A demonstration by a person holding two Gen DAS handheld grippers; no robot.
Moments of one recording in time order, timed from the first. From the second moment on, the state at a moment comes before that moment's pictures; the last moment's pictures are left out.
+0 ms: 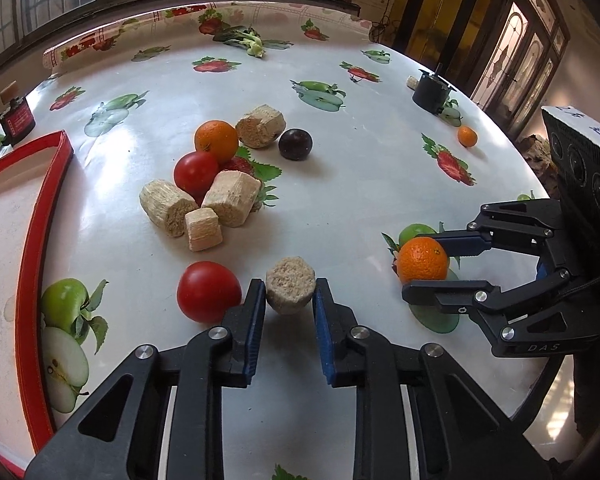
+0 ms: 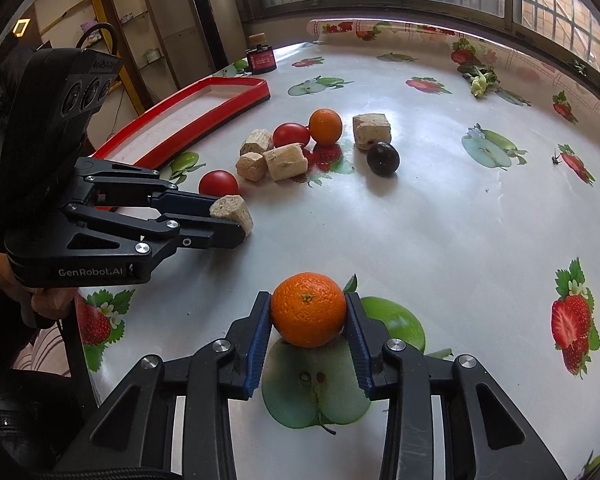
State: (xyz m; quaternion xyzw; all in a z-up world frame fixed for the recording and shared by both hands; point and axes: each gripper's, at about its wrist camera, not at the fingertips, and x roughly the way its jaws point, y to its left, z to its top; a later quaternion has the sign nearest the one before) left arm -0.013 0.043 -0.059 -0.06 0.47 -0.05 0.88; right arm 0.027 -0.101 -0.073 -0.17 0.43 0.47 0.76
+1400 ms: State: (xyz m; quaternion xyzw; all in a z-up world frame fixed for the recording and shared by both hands) left arm -0.137 0.204 -0.005 -0.14 0.38 0.12 0.91; right arm -0.034 0.055 -0.005 -0.18 0.36 0.58 0.71
